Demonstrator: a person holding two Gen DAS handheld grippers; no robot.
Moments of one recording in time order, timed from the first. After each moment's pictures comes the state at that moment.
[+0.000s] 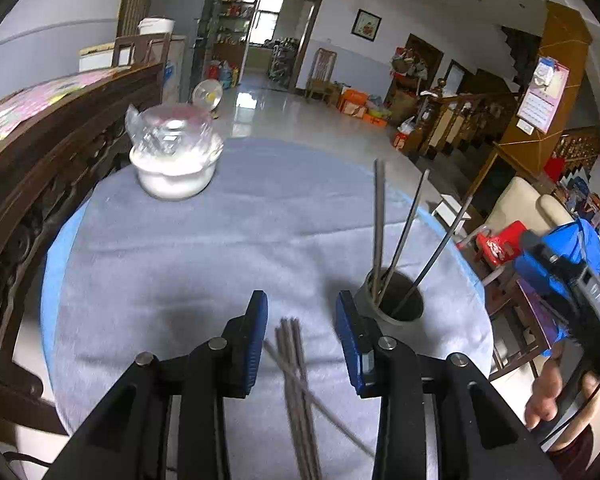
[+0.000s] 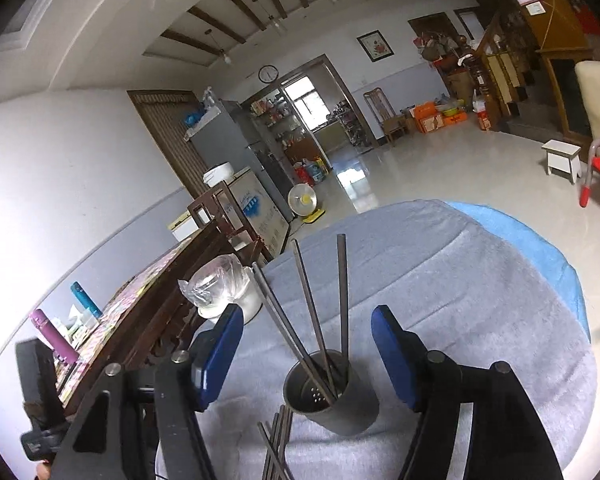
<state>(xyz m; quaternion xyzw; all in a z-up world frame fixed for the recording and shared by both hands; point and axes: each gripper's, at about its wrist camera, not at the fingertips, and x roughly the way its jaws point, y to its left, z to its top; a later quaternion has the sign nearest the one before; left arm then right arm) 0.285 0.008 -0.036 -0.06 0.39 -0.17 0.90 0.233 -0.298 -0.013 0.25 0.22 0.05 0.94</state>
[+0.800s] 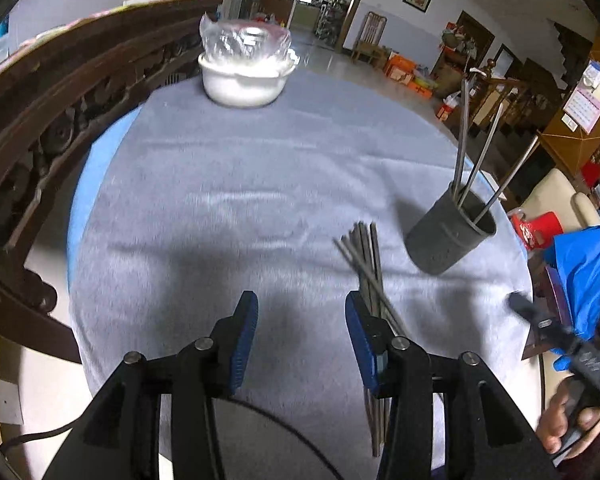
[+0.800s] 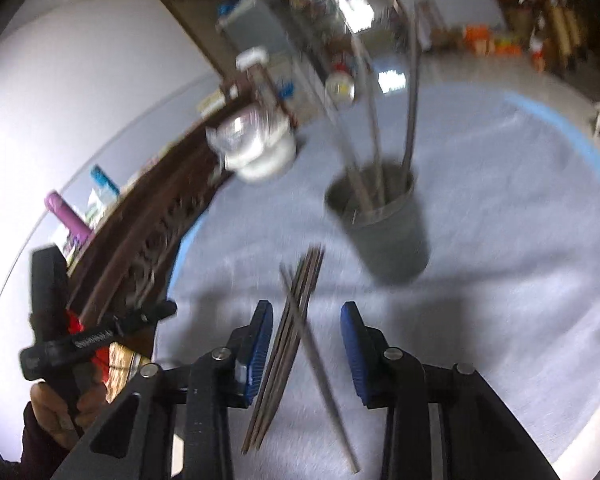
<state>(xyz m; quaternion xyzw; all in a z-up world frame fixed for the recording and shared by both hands) 0.250 0.060 -0.114 -0.08 0.47 -0.11 0.87 0.223 -0.218 -0.110 0.19 0.41 0.17 0.88</state>
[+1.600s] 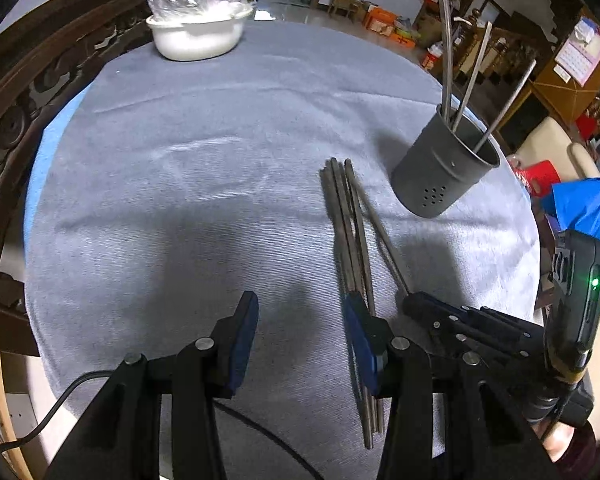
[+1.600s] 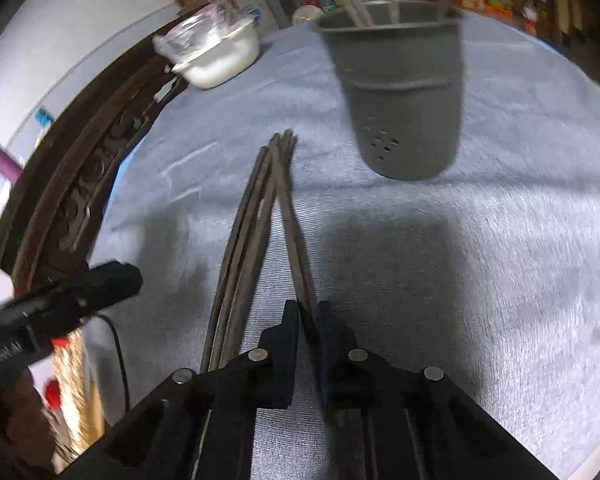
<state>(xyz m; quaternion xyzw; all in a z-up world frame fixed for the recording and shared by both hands) 0.257 0.015 -0.147 -0.03 0.53 -0.15 0.83 0.246 -0.177 -0.196 0.15 0.52 0.11 0.83</state>
